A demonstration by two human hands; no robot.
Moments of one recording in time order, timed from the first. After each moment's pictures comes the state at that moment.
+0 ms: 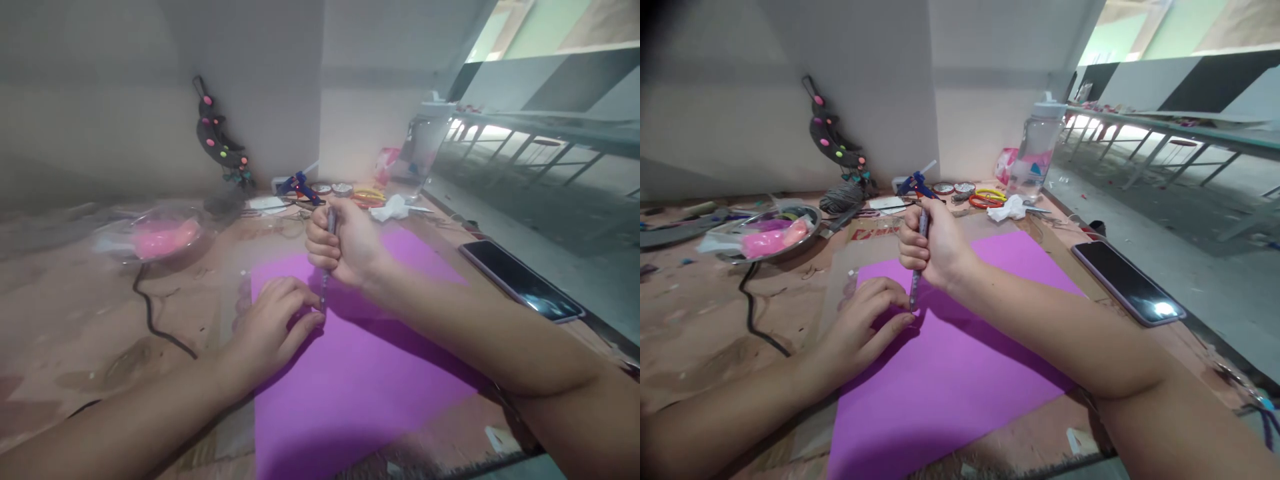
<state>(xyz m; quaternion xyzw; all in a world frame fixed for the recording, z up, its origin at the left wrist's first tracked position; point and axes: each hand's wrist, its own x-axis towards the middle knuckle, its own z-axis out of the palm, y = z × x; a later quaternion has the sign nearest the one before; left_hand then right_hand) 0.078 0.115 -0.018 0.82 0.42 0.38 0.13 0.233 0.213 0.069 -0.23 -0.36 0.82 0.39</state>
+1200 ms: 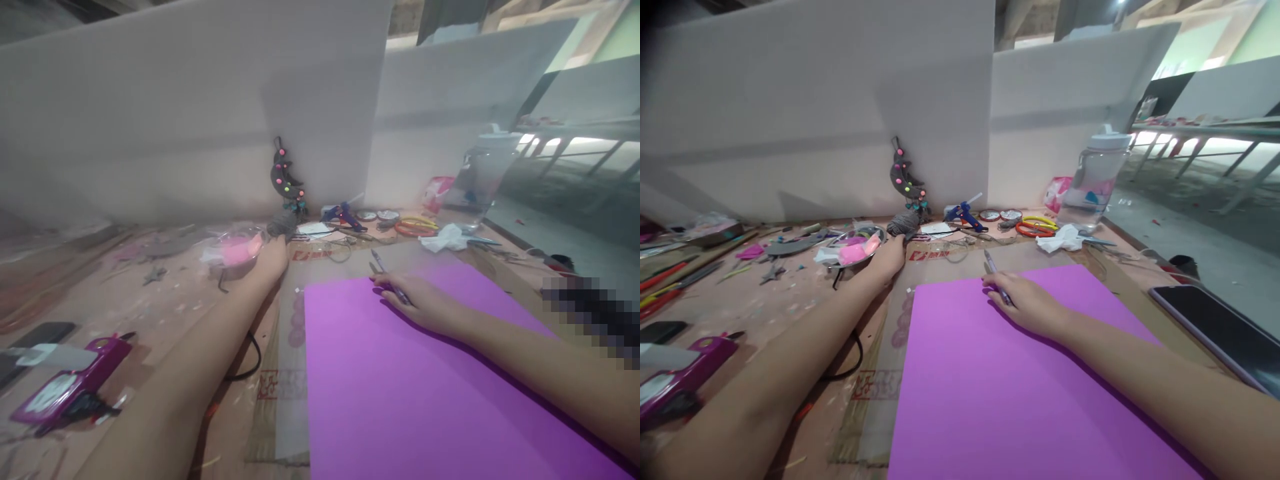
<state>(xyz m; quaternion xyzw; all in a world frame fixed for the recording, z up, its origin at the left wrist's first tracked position) -0.059 0.278 -0.020 0.59 0.79 0.13 -0.06 0.312 0.251 -0.010 -0.33 -0.91 0.19 0.17</state>
